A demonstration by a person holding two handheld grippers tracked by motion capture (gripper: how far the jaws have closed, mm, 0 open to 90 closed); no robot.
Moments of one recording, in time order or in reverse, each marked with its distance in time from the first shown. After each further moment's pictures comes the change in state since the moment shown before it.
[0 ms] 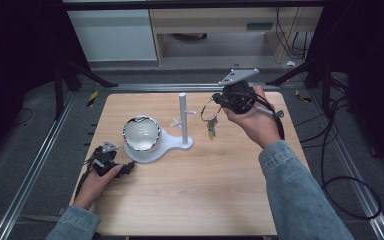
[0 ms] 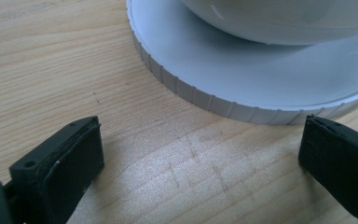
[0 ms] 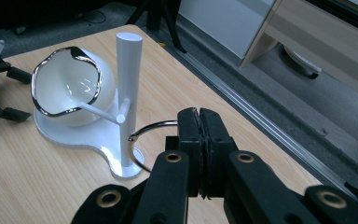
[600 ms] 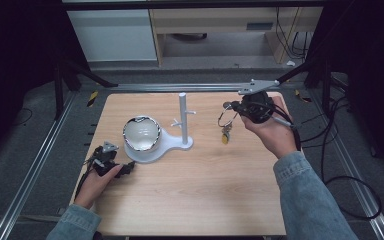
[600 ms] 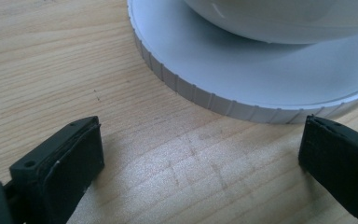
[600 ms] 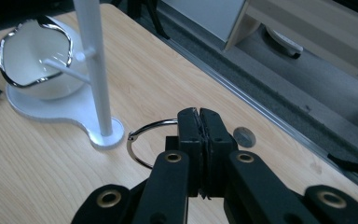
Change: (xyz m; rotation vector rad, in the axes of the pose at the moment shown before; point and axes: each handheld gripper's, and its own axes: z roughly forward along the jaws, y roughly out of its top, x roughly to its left) left arm -0.001 0.001 0.000 0.009 0.006 -0.009; right arm -0.017 -0.040 -0.020 0.034 -0.063 0.046
